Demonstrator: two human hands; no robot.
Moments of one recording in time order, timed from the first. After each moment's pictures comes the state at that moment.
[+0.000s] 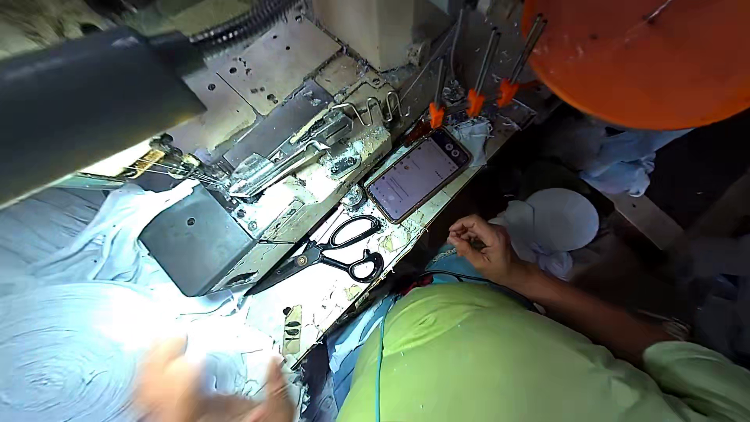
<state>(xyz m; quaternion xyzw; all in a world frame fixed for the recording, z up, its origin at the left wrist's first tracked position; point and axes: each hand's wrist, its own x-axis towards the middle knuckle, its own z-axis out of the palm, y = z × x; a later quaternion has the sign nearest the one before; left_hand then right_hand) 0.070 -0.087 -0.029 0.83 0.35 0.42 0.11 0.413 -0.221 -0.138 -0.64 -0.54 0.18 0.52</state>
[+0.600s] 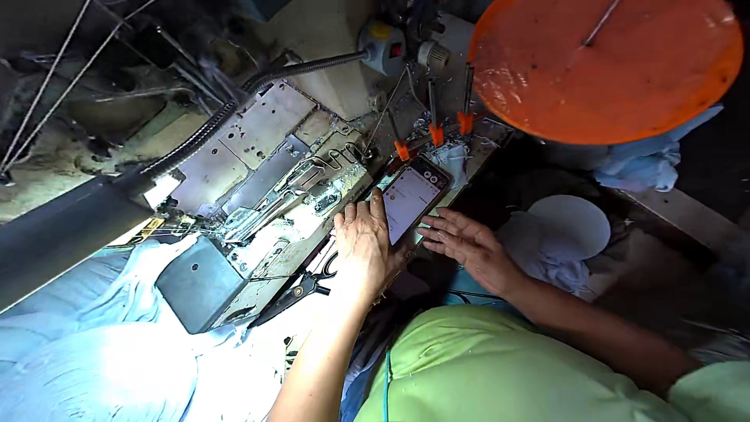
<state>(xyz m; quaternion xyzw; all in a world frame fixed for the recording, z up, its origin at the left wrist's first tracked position) 0.287 -0.041 -0.052 0.96 0.27 0.07 0.03 0.410 -0.198 -0.079 -0.53 -0.22 0.47 0.67</state>
